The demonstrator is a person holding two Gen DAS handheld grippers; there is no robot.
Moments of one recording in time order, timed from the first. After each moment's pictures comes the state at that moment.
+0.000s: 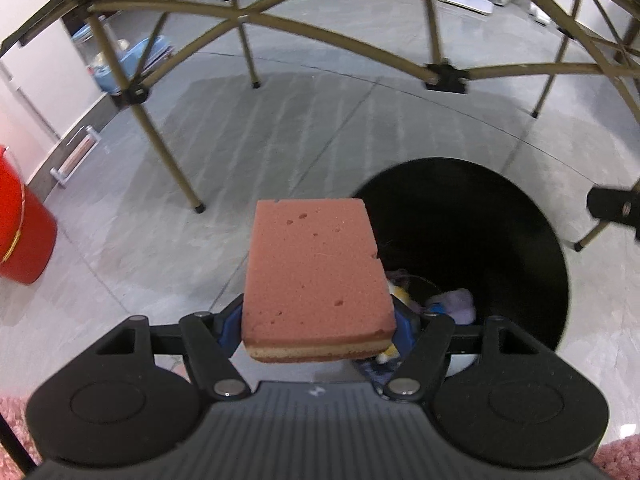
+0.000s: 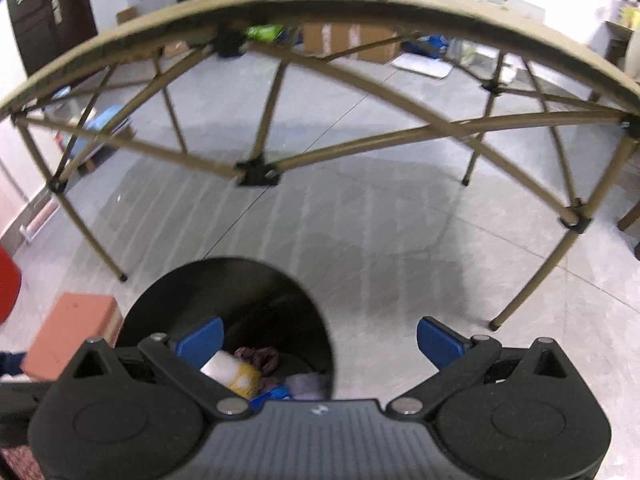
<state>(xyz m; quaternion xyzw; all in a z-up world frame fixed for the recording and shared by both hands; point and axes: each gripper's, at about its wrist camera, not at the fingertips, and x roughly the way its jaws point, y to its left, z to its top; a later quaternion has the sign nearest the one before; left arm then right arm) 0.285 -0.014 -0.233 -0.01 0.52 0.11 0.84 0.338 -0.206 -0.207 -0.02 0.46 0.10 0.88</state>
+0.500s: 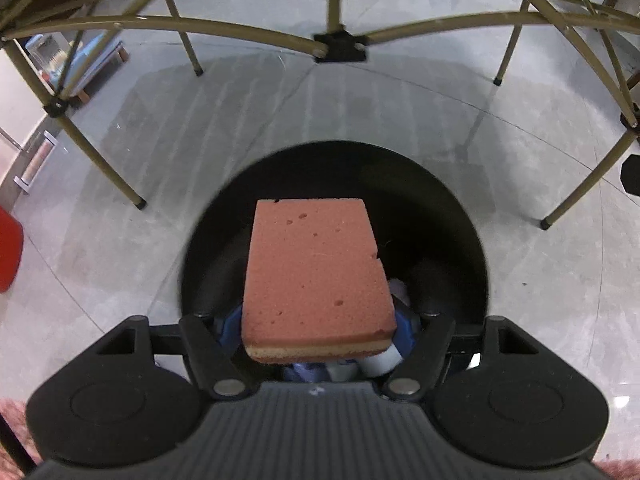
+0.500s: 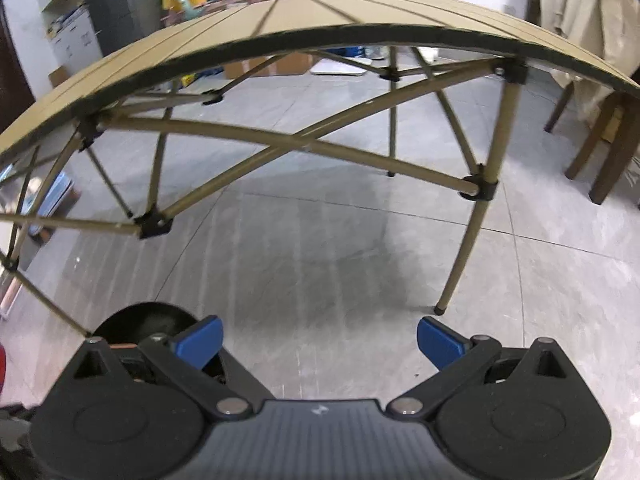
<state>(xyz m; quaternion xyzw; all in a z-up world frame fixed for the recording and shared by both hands) 0.328 -0.093 -0.255 0.00 0.56 0.08 0.82 0.344 -0.300 -0.199 0.06 0.45 0.01 0.89</state>
